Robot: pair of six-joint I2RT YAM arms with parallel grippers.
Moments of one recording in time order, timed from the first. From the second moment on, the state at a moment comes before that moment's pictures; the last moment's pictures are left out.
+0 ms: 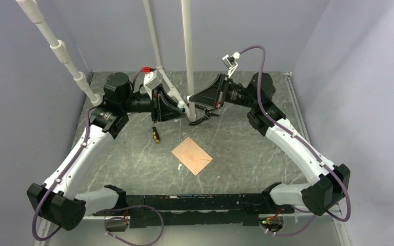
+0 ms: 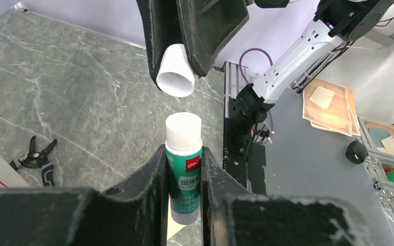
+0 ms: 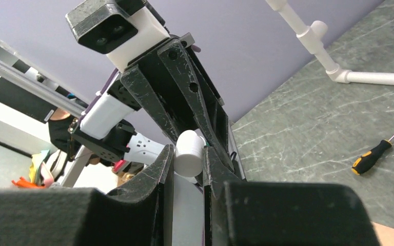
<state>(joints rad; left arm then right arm) -0.41 1.17 1.22 -0.16 1.08 -0.18 0.53 1.27 1.21 0.23 -0.82 0.92</state>
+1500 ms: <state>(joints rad) -0.50 1.34 1.52 -0.99 0.74 0.56 0.66 1.56 1.64 -0.63 -0.72 0.64</state>
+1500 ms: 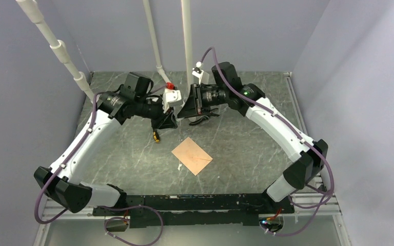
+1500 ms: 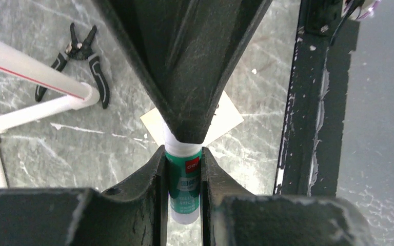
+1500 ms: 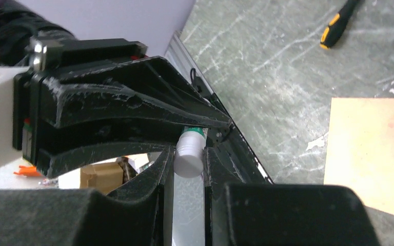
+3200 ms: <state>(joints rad) -0.62 1.13 1.19 -0.55 0.52 0.58 0.65 1.48 1.48 -0.59 -0.58 0.88</state>
